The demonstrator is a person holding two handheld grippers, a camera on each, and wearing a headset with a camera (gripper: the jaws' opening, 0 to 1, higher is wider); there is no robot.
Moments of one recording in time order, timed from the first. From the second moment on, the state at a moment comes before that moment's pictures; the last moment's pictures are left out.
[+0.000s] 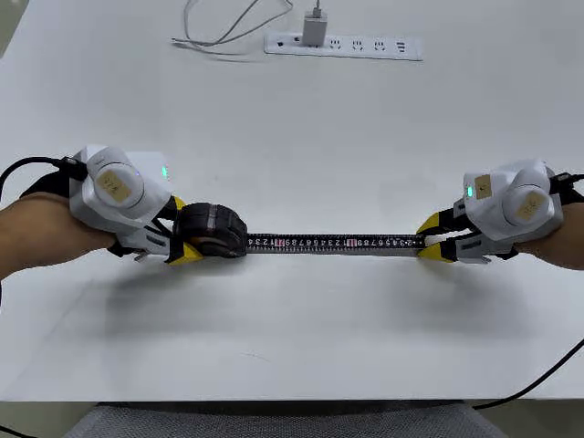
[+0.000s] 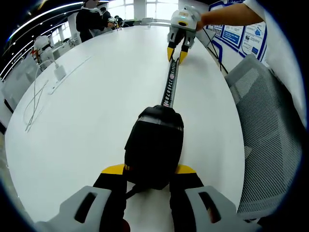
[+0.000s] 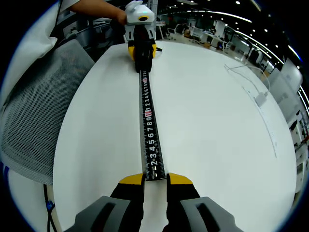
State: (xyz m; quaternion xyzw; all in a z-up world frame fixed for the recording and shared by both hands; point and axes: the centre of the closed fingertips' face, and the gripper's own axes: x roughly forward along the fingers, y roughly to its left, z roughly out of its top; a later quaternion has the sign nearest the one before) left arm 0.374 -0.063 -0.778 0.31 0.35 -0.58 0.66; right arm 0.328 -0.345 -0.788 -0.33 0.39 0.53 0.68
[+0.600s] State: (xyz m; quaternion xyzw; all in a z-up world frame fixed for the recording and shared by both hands) left arm 0.374 -0.061 -0.767 0.28 0.35 -0.58 0.68; right arm 0.329 -0.337 -0.777 -0.29 0.38 0.51 0.71
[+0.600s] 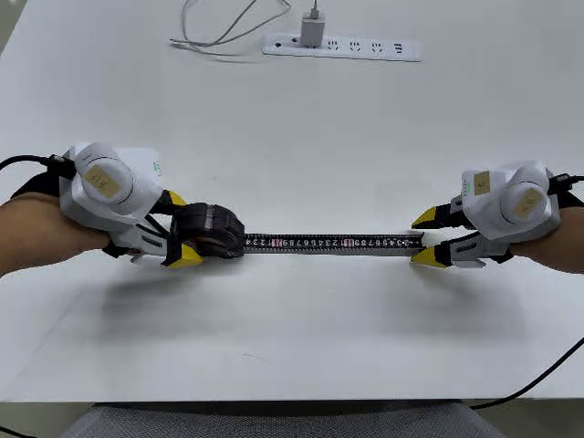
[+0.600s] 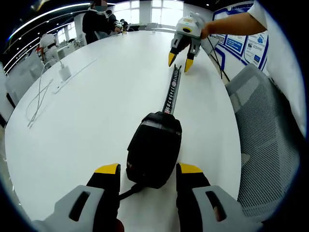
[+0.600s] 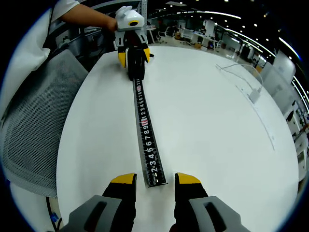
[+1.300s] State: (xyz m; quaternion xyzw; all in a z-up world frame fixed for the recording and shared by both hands) left arm 0.367 -0.042 -0.736 0.19 0.31 -0.52 0.78; right arm 0.315 -0.332 -0.761 -0.22 0.37 0.44 0.79
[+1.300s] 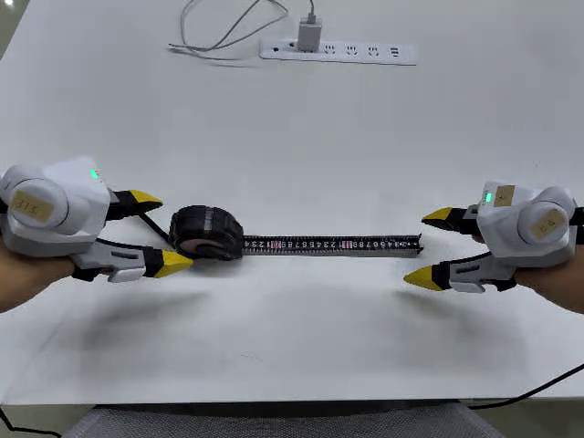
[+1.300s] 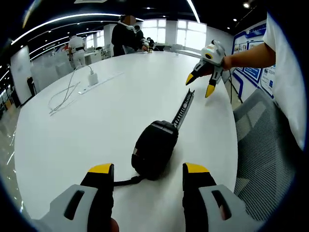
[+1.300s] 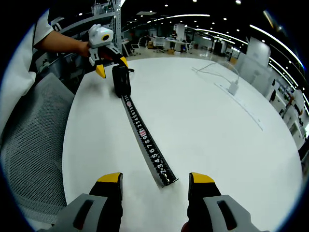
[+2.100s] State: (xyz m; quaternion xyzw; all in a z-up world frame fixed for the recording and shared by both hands) left arm 0.340 -0.012 -0.722 0.12 0.30 -0.45 0.84; right arm 0.294 -0.330 -0.749 -0.19 0.35 0.39 0.83
